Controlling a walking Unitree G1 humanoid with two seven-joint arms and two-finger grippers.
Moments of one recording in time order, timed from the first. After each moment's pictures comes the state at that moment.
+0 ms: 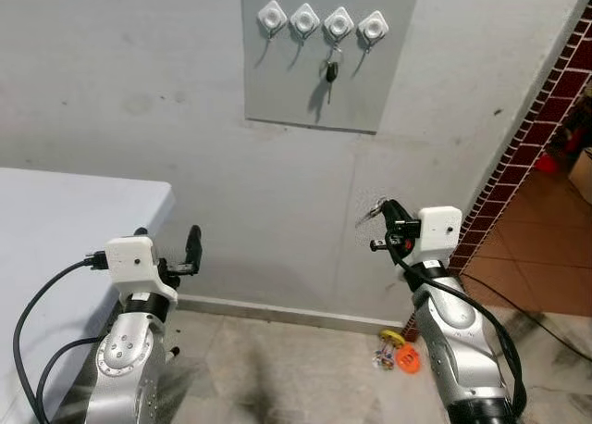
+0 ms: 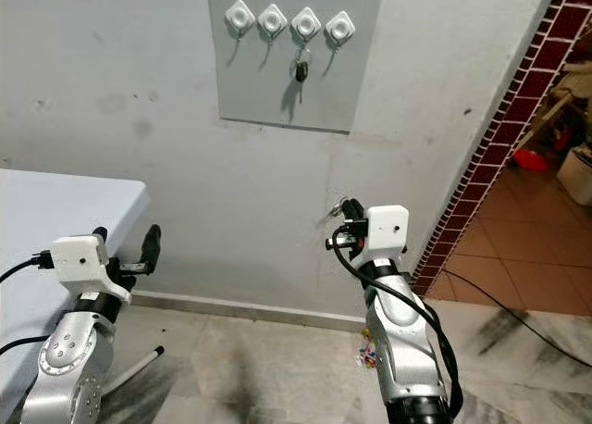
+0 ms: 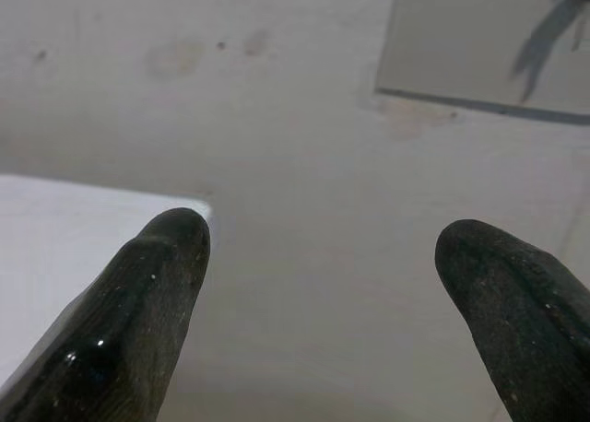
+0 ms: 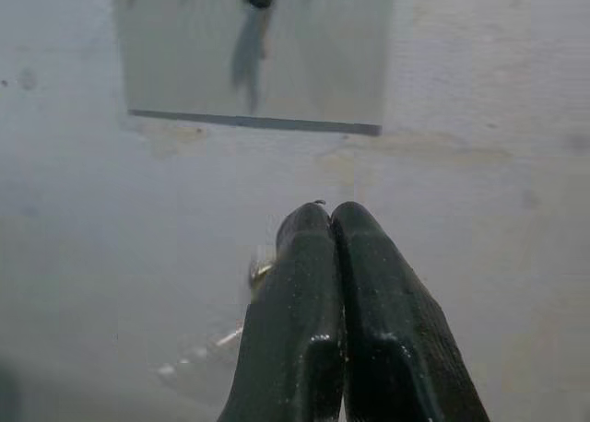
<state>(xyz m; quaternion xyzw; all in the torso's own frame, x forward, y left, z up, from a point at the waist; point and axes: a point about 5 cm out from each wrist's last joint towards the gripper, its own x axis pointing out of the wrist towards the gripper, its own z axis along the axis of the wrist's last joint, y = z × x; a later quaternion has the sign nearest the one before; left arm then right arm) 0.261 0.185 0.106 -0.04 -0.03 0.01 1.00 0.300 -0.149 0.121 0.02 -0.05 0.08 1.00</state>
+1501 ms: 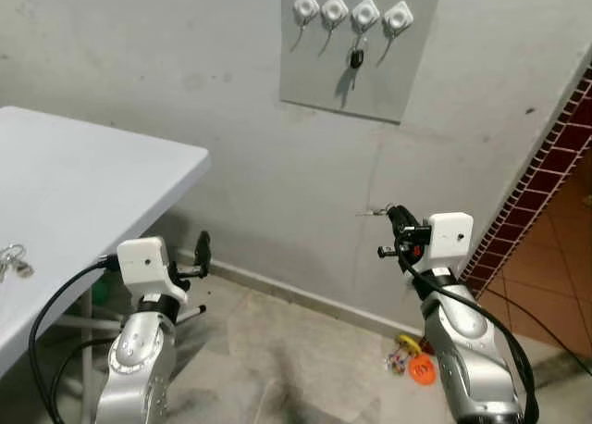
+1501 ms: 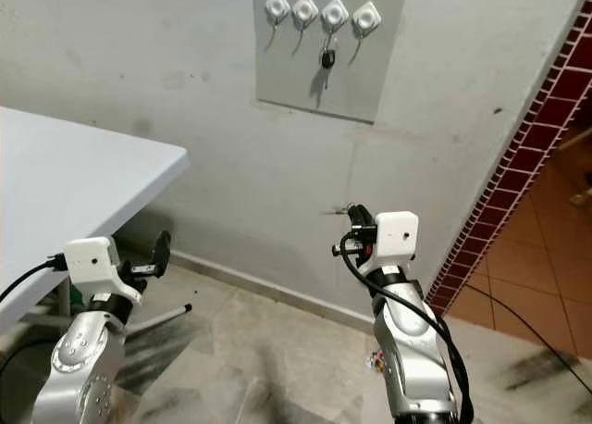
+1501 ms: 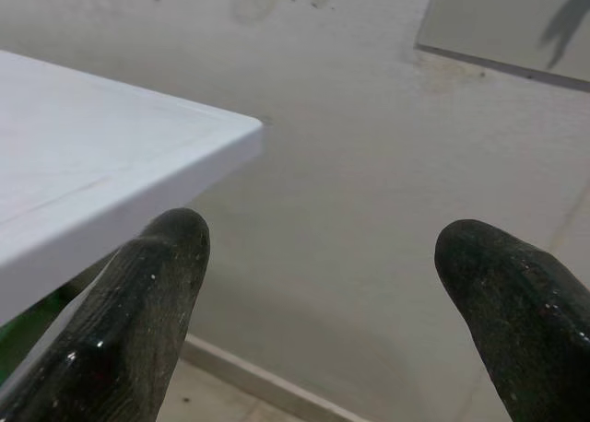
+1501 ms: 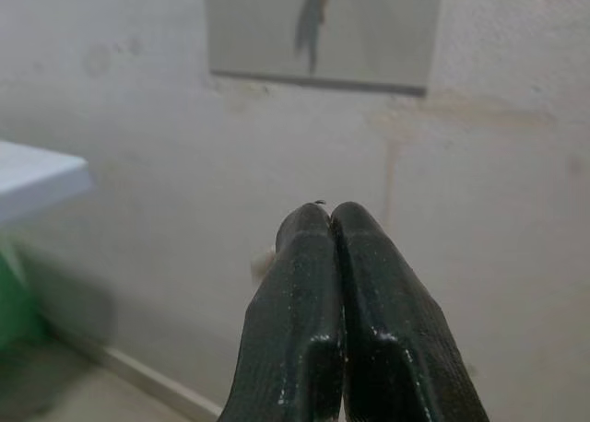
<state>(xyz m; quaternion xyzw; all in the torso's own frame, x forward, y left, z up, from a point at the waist) 0.262 0.177 0.097 -0.08 0.01 0.02 1.00 0.282 -0.158 0.115 0.02 -0.03 0.08 1.00</state>
